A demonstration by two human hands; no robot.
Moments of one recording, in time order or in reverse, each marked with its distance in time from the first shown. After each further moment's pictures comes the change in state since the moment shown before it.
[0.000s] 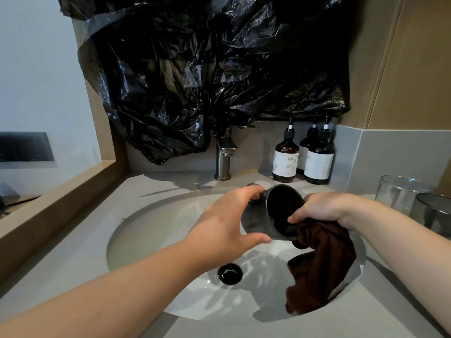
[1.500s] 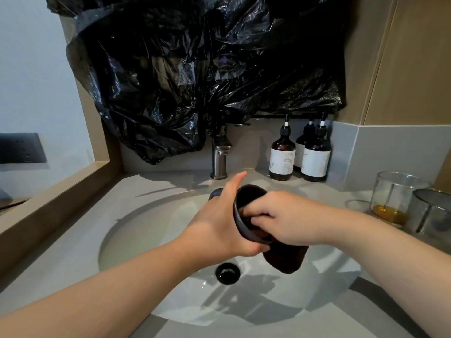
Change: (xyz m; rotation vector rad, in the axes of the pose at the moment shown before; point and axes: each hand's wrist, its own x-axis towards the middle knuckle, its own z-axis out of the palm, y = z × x) left_hand 0.010 -0.007 0.004 -0.172 -0.037 -0.120; right_hand -0.043 -0.034 0.032 -0.470 0.030 -0.825
